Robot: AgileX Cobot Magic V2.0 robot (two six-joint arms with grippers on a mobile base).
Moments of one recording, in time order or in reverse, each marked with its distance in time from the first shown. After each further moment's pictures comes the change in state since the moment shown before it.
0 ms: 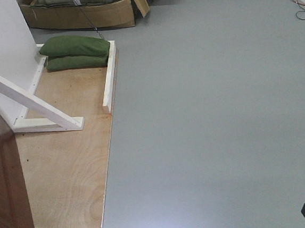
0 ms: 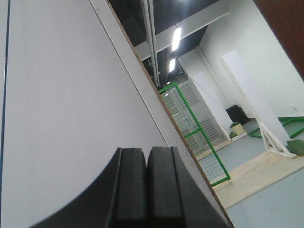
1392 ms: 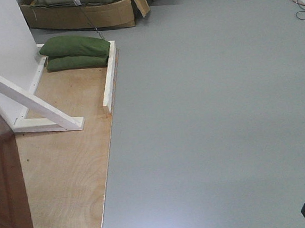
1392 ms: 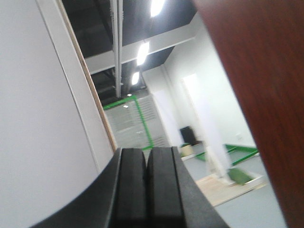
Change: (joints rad) left arm 0.144 0.213 0.000 -0.389 -0.296 -0.009; right arm 0.000 0.000 0.000 0.000 0.000 0.000
